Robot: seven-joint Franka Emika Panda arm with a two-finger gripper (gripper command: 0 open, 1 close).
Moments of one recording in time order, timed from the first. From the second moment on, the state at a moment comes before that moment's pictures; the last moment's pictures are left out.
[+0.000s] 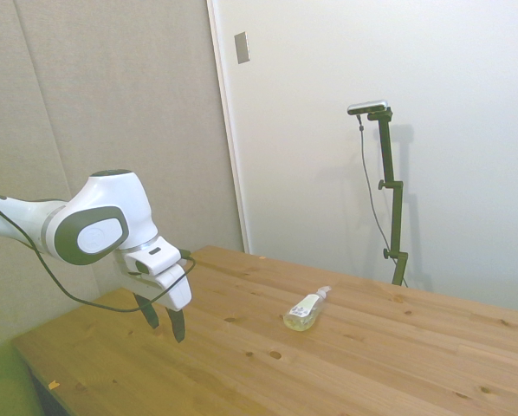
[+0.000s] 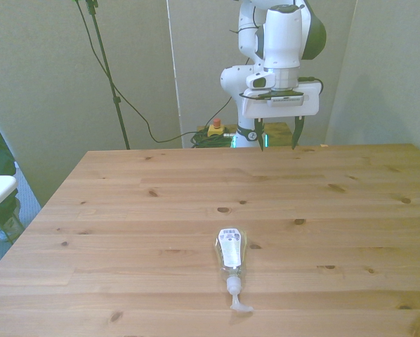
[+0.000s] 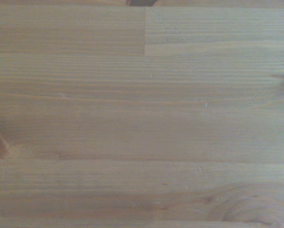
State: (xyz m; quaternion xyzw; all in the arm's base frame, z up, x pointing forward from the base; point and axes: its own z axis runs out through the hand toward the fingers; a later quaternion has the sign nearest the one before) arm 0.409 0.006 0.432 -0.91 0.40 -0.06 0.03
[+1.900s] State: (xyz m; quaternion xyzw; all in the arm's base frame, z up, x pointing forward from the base) arm 0.751 -0.112 0.386 -0.84 0.52 -0.18 0.03
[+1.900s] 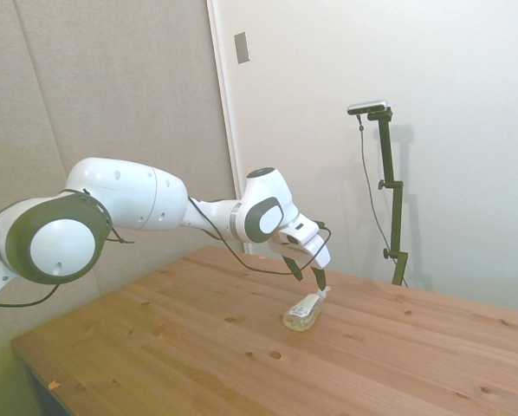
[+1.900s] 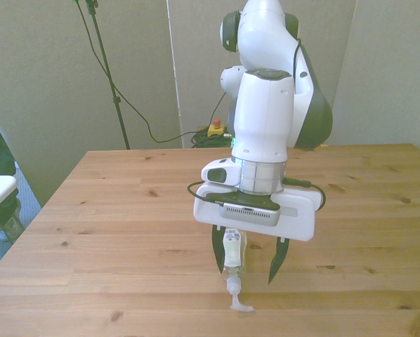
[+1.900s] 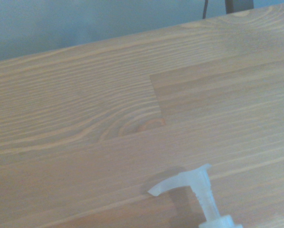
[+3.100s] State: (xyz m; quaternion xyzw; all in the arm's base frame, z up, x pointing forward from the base) arm 0.767 -0.133 0.359 -0.83 0.54 -0.13 0.02
